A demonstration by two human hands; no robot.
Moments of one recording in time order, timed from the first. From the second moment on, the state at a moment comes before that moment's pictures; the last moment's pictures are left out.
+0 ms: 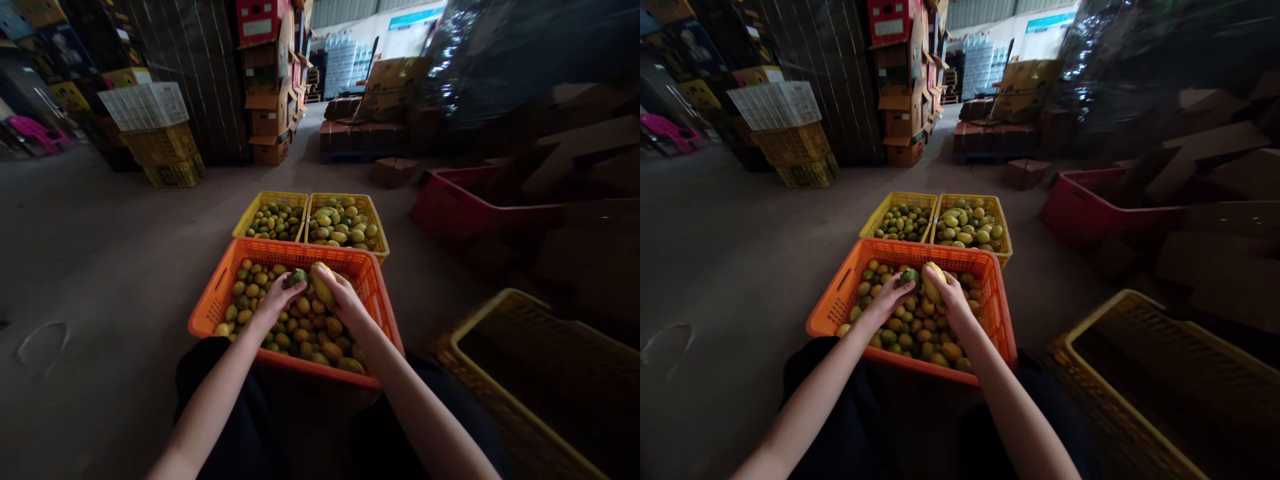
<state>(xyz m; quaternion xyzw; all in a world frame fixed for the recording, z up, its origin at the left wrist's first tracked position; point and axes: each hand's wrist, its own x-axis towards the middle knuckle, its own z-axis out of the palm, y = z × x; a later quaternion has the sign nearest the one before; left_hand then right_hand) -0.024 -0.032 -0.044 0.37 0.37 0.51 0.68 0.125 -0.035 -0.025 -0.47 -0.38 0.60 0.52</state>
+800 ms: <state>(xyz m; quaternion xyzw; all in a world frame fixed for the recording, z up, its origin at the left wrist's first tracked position) -0.037 -0.022 -0.049 0.24 0.41 0.46 0.75 0.121 -0.032 -0.009 -0.46 -0.15 0.78 0.40</state>
